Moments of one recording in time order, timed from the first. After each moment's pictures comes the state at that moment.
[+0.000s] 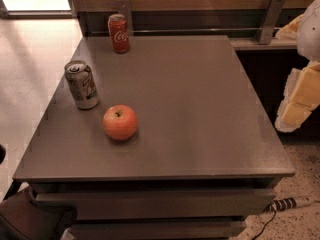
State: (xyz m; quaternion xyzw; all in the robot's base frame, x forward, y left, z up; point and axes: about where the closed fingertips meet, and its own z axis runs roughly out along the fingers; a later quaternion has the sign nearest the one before) arm 0.438 -0.214 0.987 -0.60 0.78 -0.05 0.18
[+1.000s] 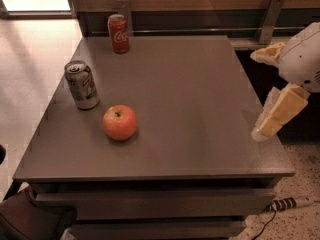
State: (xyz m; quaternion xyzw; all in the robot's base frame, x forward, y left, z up) arm 0.458 -0.187 0.934 -0.61 0.74 0.09 0.27
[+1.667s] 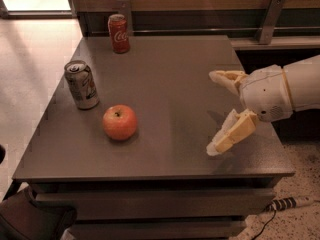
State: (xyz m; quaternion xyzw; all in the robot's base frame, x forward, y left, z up) arm 0.454 -0.106 0.900 -0.59 0.65 0.25 0.41
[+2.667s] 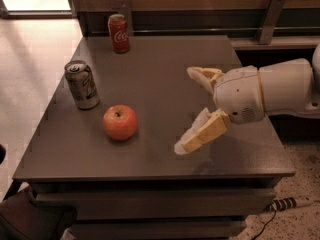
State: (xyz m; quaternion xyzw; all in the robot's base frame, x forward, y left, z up) arm 0.447 -0.047 0.917 -0.57 0.64 0.28 0.44
